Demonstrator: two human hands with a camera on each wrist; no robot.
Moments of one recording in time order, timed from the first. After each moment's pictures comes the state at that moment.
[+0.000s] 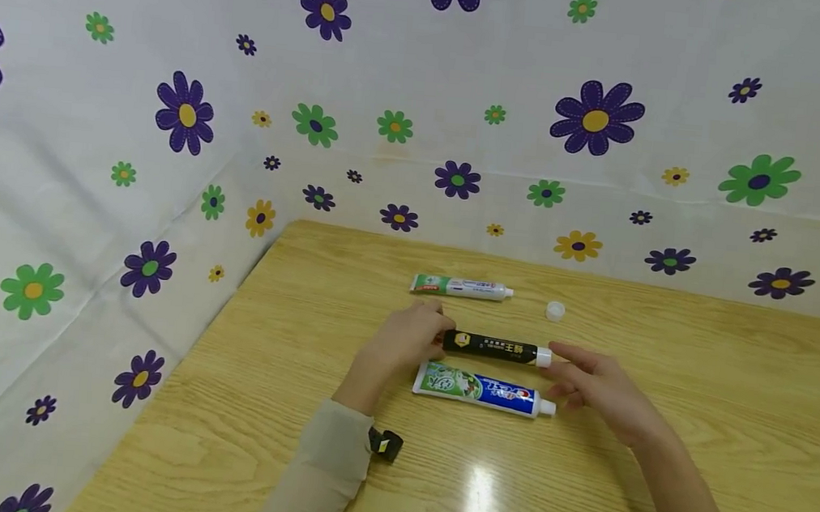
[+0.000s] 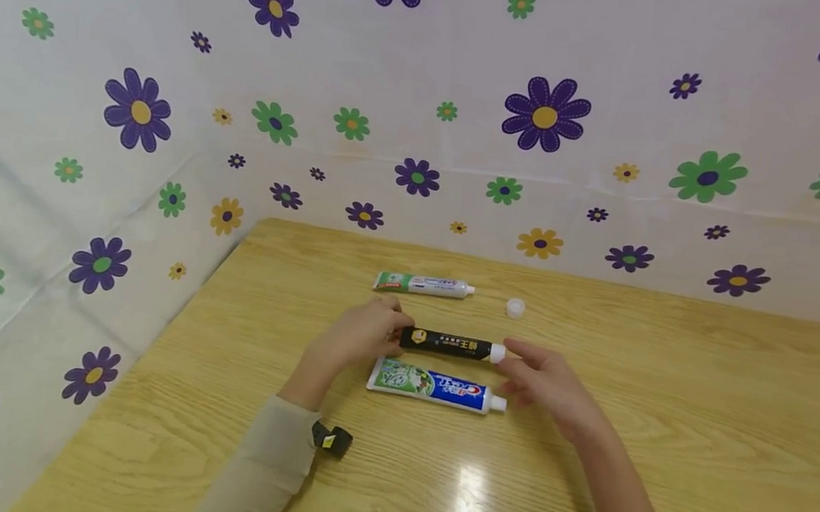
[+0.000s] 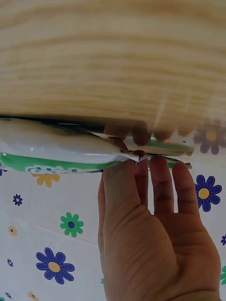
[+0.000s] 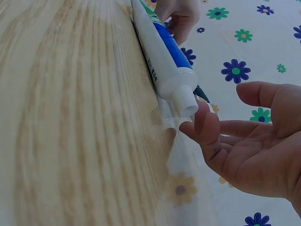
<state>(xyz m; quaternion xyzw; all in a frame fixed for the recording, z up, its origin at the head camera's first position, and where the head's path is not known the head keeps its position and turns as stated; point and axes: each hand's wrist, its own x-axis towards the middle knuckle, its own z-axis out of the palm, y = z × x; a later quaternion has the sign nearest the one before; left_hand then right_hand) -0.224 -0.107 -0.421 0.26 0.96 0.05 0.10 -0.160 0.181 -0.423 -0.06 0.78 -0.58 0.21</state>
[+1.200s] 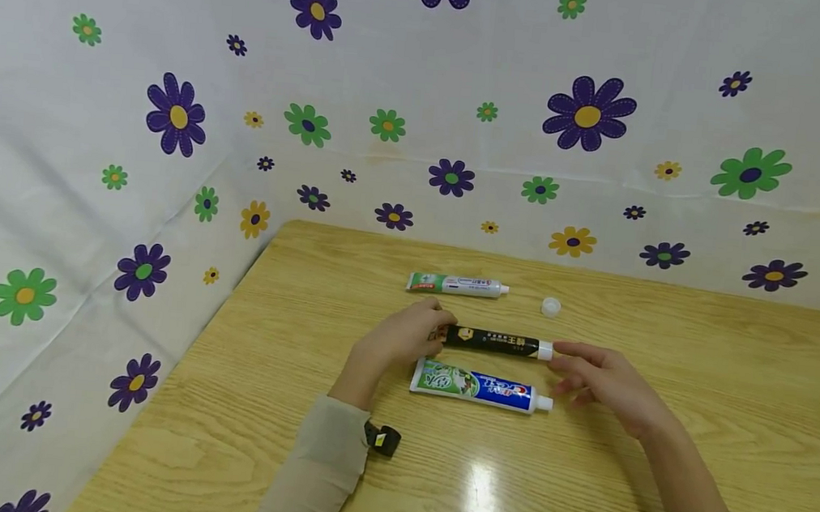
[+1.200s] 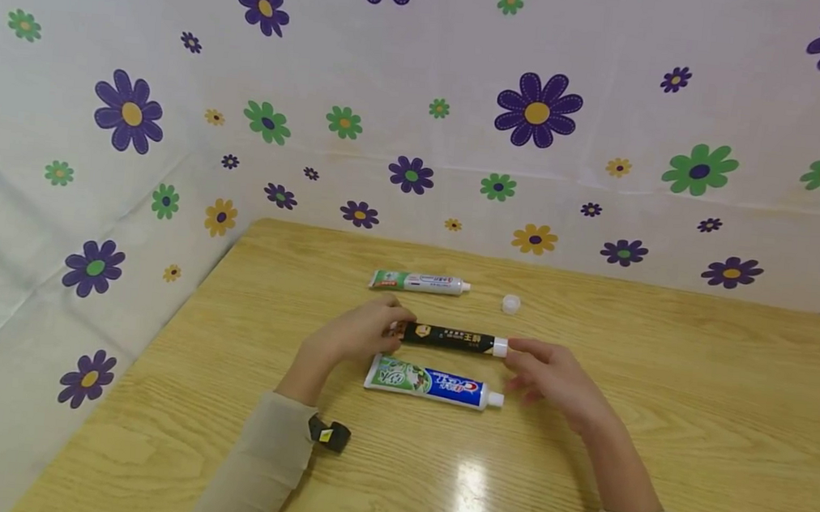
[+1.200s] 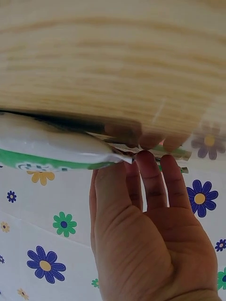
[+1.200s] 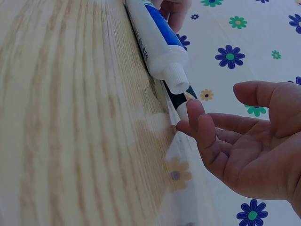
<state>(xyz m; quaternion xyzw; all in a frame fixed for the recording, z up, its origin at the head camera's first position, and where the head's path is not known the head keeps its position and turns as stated) -0.233 -0.112 -0.425 0.28 0.94 0.16 0.15 -0.163 0.192 -0.422 -0.04 0.79 -0.57 0.21</state>
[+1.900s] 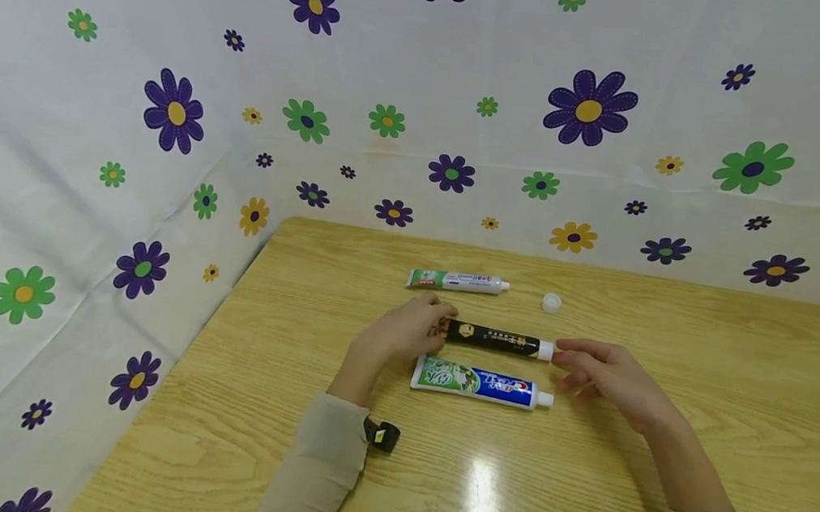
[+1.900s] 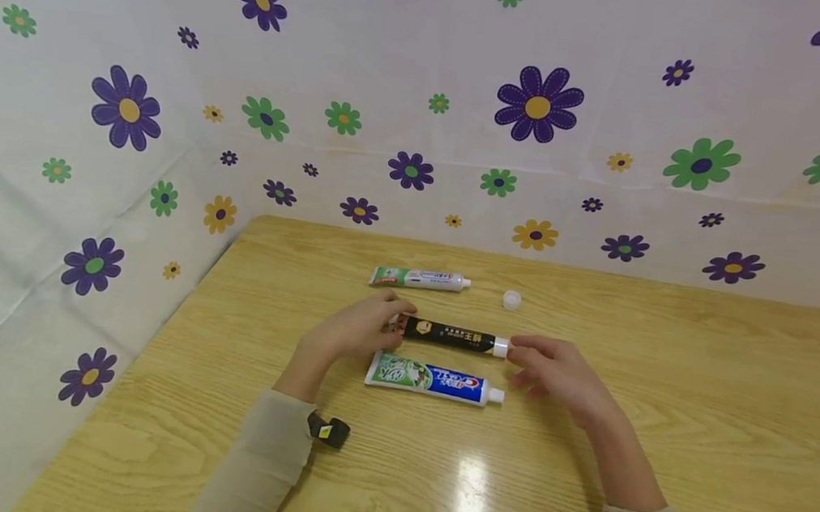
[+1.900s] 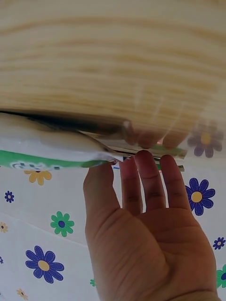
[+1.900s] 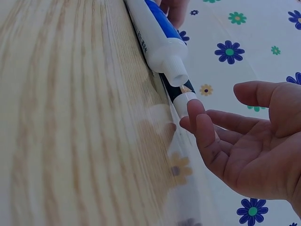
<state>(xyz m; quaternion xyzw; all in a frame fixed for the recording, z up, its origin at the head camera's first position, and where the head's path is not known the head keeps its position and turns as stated) -0.232 -0.114 -0.424 0.26 0.94 0.18 0.15 -0.163 0.197 -0.423 -0.05 0.80 -0.56 0.20</state>
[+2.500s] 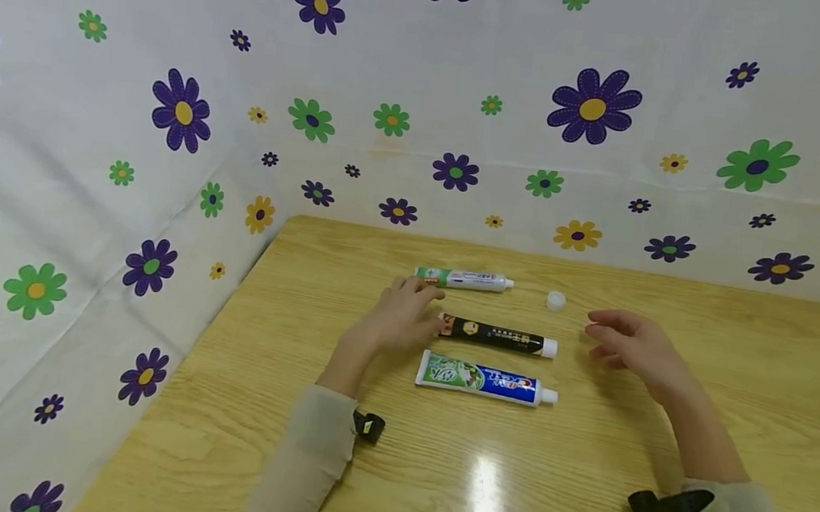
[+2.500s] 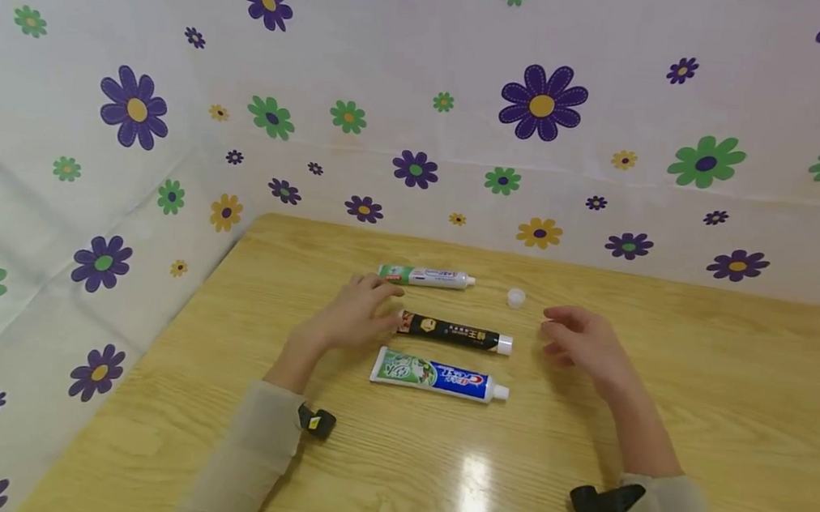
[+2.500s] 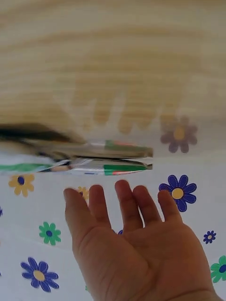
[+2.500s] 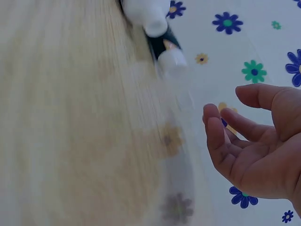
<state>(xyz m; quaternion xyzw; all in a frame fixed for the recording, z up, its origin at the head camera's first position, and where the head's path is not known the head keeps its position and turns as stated) -0.242 -0.134 -0.423 0.23 0.95 0.18 0.10 -0.185 0.218 -0.417 -0.03 0.83 -0.53 0.15</state>
